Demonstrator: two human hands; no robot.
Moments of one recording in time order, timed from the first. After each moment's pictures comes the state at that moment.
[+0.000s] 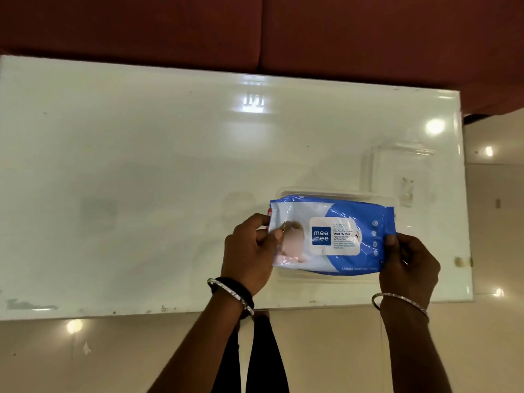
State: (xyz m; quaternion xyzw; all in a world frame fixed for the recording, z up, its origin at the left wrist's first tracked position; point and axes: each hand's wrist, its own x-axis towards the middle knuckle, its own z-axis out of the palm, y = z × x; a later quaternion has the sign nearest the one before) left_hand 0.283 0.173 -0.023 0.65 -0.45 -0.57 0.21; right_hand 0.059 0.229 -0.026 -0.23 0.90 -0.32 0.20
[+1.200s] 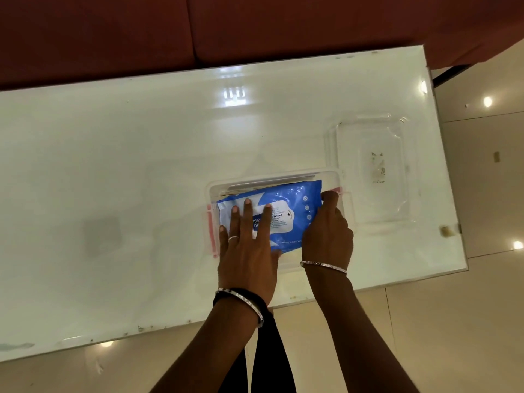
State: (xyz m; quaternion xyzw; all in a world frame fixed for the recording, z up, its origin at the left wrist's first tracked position) left_hand 0.211 0.185 -0.047 0.58 -0.75 -0.30 -0.16; right_hand 0.084 0.187 -0.062 -0.36 0.89 -0.08 0.25
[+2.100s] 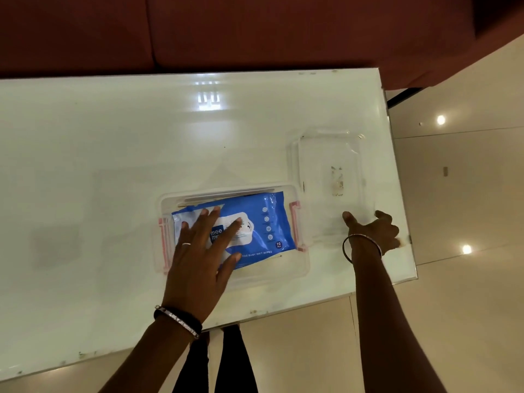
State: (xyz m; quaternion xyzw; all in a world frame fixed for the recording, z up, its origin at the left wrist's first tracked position) left_hand 0.218 0.180 -0.061 0.53 -0.78 -0.33 0.04; right_hand -0.089 0.200 -0.106 -0.05 0.97 -0.12 0.20
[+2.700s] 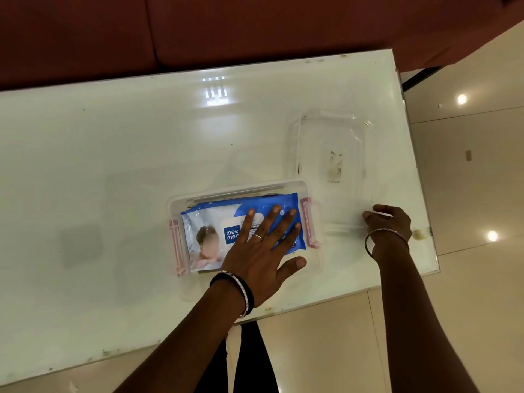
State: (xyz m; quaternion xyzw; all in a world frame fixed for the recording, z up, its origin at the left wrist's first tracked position) left_hand 0.164 0.179 -0.095 0.32 -0.91 -0.24 -0.12; right_hand -0.102 0.209 -0.114 -0.03 0.94 -0.22 0.26
